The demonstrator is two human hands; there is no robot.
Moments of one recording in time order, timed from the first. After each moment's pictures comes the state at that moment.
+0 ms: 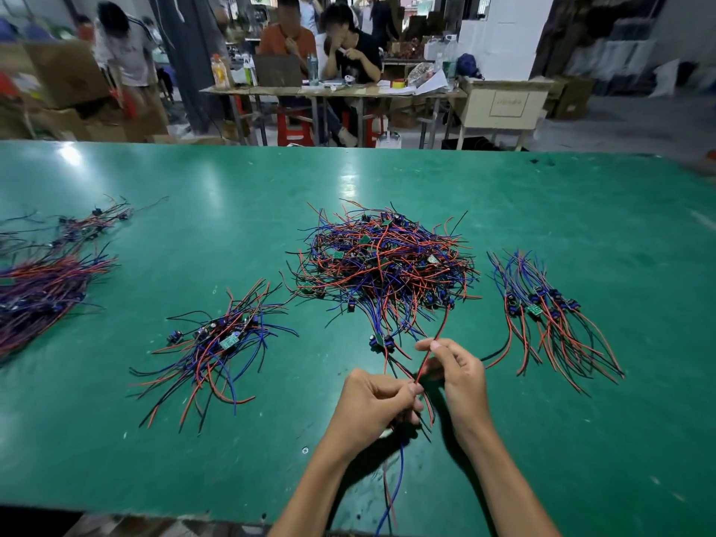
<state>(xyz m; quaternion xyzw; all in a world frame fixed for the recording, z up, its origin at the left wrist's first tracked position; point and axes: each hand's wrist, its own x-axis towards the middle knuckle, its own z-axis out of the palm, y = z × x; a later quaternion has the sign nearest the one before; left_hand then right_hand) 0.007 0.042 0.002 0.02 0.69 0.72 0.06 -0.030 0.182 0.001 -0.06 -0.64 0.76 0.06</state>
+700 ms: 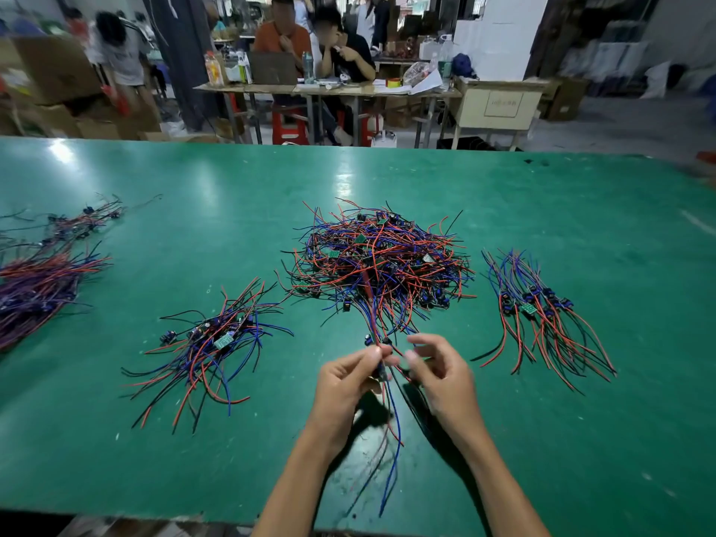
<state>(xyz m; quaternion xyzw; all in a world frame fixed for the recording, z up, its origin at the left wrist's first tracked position) 0.001 0.028 0.013 -0.04 0.53 0.84 0.03 -0.028 0.185 -0.006 0.03 -0.75 0.66 0.07</state>
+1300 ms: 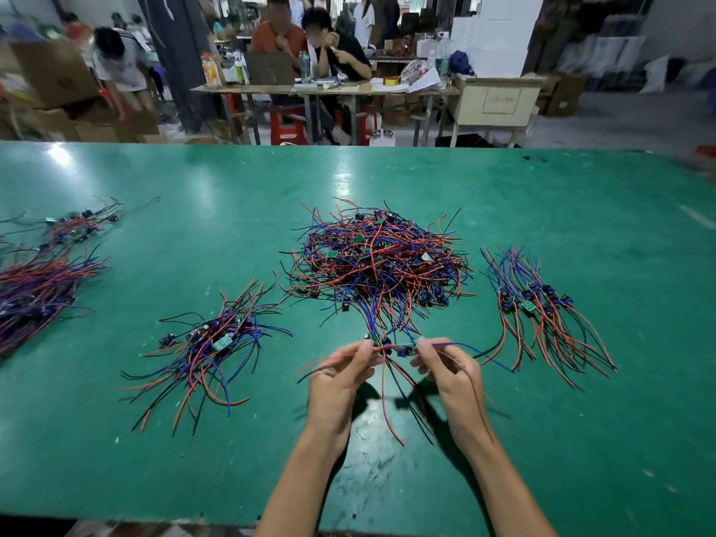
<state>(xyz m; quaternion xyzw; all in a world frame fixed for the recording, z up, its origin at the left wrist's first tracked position) -0.007 0.027 0.006 -0.14 0.47 0.87 -0.02 -0.025 0.186 -0.003 -0.01 -0.65 0.76 0.07</state>
